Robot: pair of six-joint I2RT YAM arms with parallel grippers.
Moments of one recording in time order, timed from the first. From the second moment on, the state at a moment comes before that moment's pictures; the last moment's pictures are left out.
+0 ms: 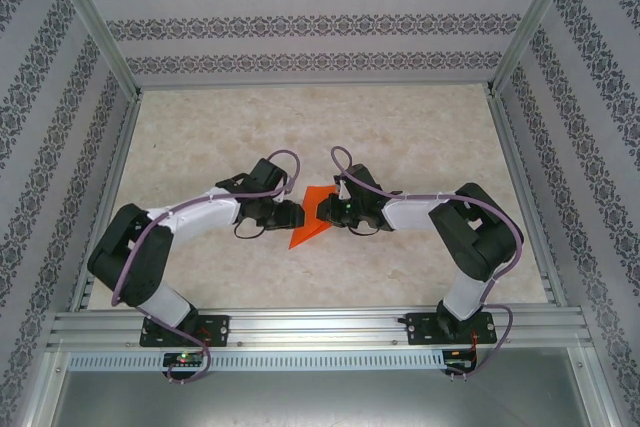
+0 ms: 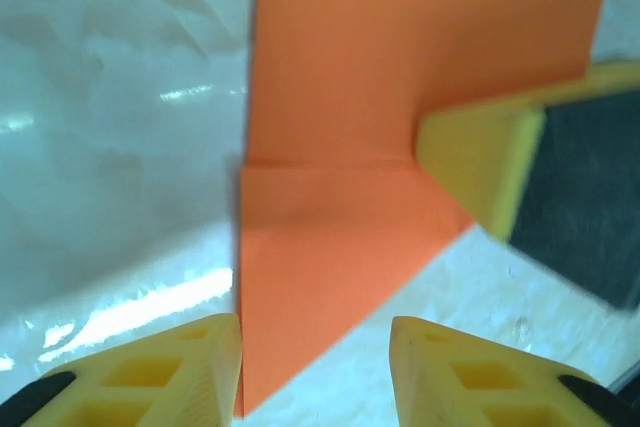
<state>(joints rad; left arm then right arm) -0.61 1.55 0.88 -0.43 0.34 -0.60 0.64 1.75 0.78 0.11 -0.42 0.84</state>
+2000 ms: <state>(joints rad) -0.98 1.61 0.87 -0.48 -0.29 -0.37 0.62 1.75 0.80 0.12 -0.45 0.98</state>
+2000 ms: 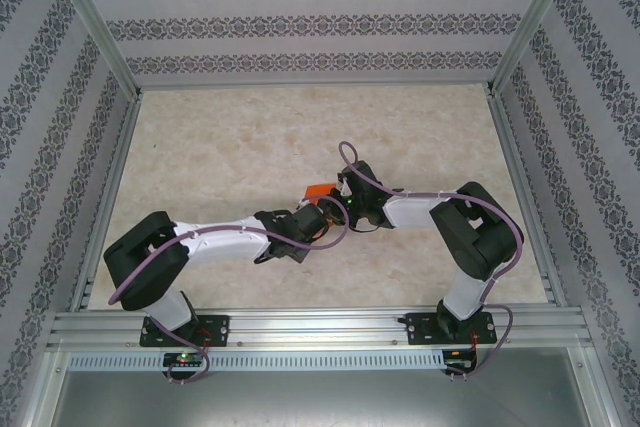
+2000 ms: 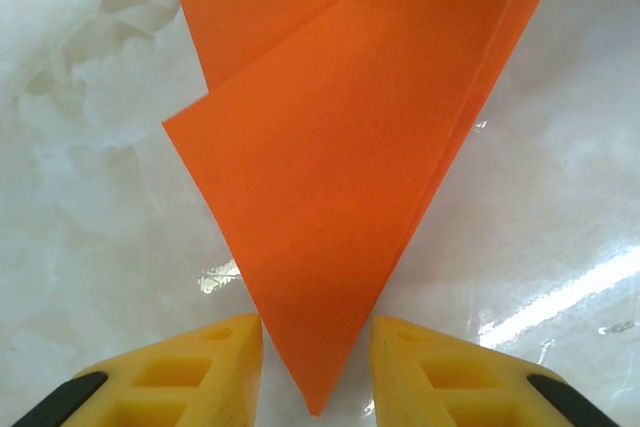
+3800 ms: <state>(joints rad) -0.81 1.46 0.70 -0.29 0.08 -0.35 0.55 1.35 0.68 0.00 -0.34 0.93</state>
